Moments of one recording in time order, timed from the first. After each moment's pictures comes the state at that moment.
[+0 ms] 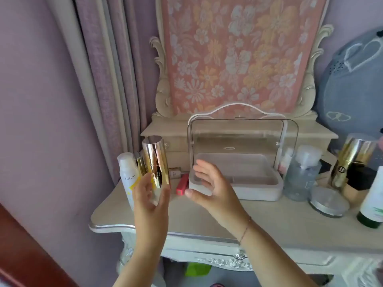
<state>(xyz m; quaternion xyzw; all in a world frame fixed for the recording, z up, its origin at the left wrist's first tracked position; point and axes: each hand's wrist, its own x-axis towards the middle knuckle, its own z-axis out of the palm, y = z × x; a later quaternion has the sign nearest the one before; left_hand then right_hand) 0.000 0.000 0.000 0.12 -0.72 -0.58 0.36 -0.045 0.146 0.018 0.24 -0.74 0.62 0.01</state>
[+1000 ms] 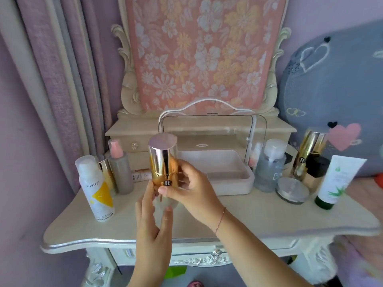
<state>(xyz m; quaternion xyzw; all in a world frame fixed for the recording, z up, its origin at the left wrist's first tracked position) 0.006 0.040 -0.026 -0.03 -0.76 -0.58 0.29 -0.054 0.145 0.025 0.23 -0.76 0.60 0.05</state>
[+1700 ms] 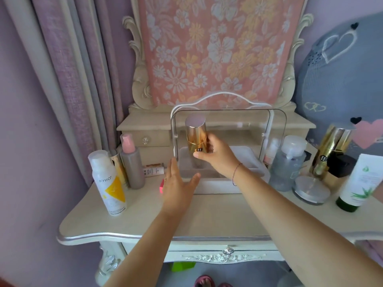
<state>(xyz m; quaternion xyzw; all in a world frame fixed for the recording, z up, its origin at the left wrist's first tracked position) -0.100 0.044 -0.031 0.05 -0.87 -0.46 0.17 -0.169 0.177 0.024 0.20 -0.82 0.54 0.07</state>
